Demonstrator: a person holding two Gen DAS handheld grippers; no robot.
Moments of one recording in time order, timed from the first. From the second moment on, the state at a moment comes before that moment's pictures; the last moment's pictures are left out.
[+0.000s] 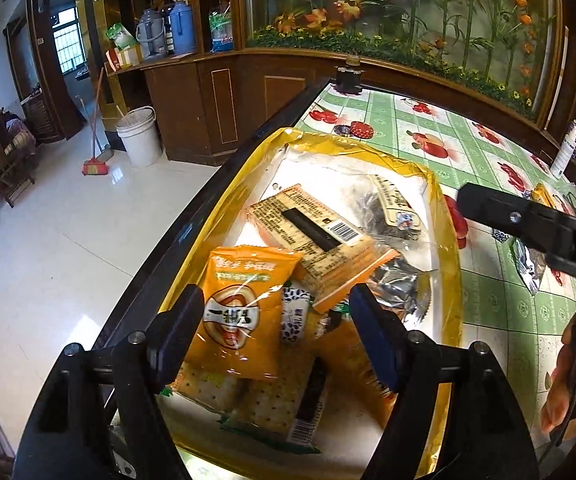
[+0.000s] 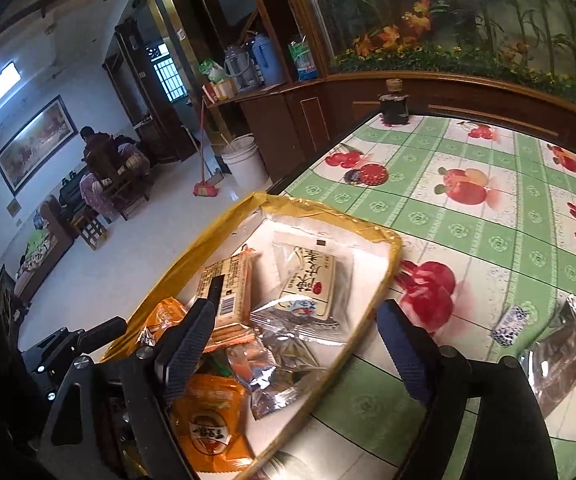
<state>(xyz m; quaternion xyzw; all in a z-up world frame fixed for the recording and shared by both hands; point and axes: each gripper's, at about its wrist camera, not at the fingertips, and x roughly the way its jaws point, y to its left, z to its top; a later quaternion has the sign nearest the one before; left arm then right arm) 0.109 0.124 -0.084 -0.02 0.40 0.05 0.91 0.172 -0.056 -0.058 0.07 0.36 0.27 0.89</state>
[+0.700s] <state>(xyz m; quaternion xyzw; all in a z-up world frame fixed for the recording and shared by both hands) 0.100 0.057 -0.063 0.02 0.39 0.01 0.92 0.132 -0.150 -0.066 0.09 0.36 0.20 0.91</state>
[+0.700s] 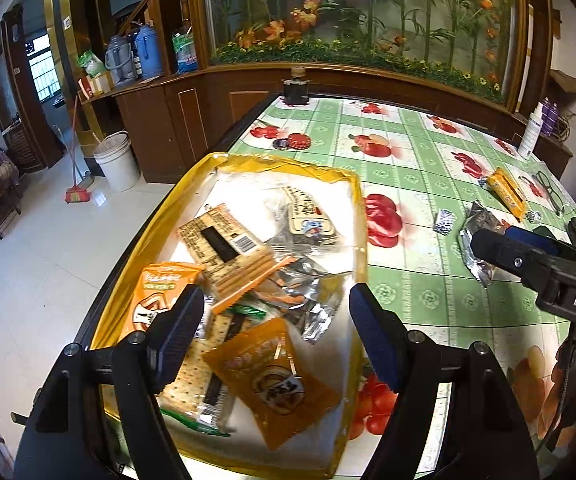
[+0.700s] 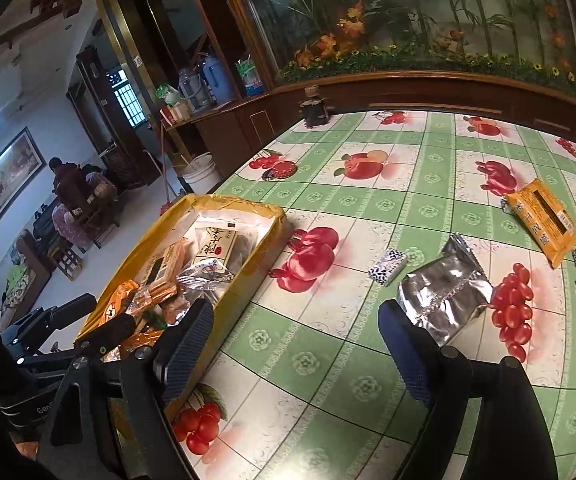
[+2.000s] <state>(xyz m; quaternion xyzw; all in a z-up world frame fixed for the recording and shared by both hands) 0.193 -0.162 -0.106 0.14 0.43 -0.21 0.87 0.137 -0.390 -0.121 0.10 0.40 0.03 0.91</state>
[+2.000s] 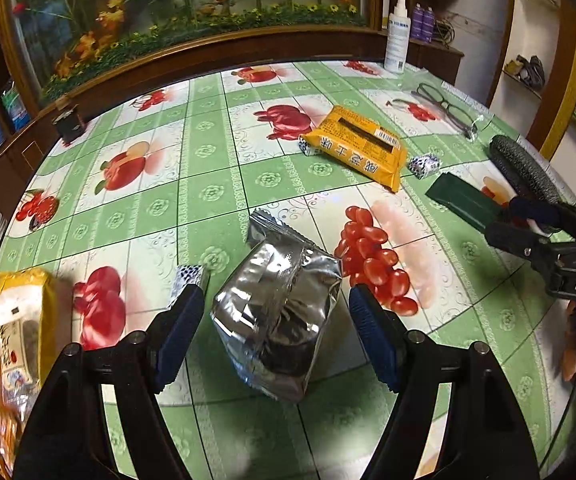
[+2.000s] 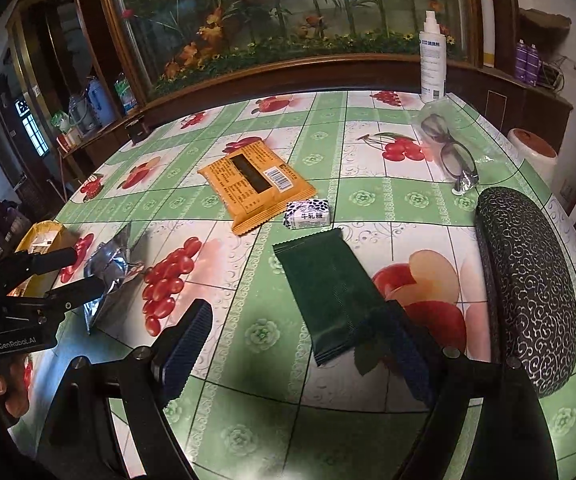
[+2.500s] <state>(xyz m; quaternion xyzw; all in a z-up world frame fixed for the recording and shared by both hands) 0.224 -0.166 -0.129 0.13 0.46 -0.25 0.84 0.169 -0.379 -0.136 0.04 0.44 0.04 0.90</state>
